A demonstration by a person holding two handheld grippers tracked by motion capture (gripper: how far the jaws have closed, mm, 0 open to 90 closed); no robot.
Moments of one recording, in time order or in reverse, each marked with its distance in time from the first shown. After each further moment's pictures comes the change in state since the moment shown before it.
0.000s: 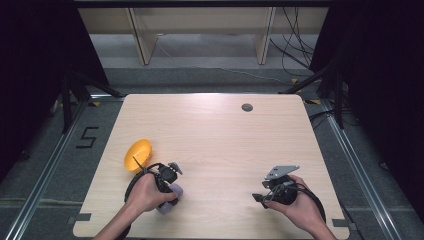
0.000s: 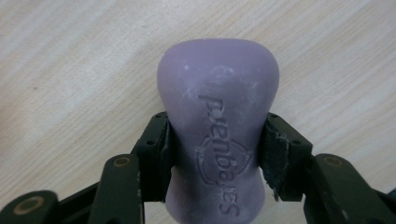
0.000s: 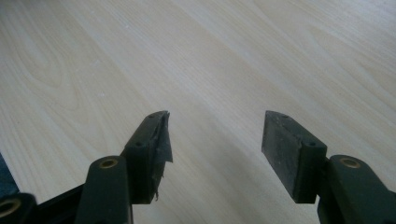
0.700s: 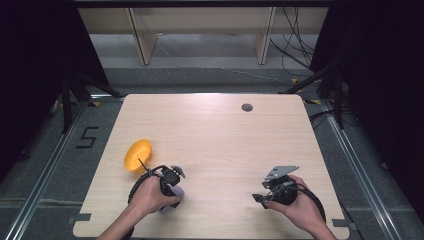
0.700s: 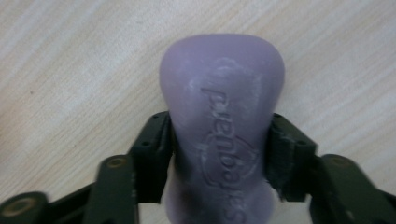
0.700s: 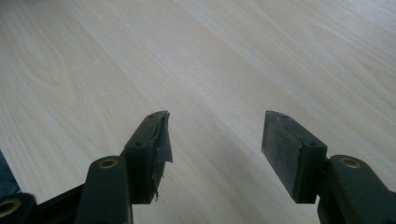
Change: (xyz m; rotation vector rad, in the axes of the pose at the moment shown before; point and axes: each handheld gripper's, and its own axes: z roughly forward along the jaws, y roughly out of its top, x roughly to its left) left arm -0.006 0.001 0.005 0.025 0.053 0.031; right arm 0.000 0.000 0.001 0.000 0.009 -0.018
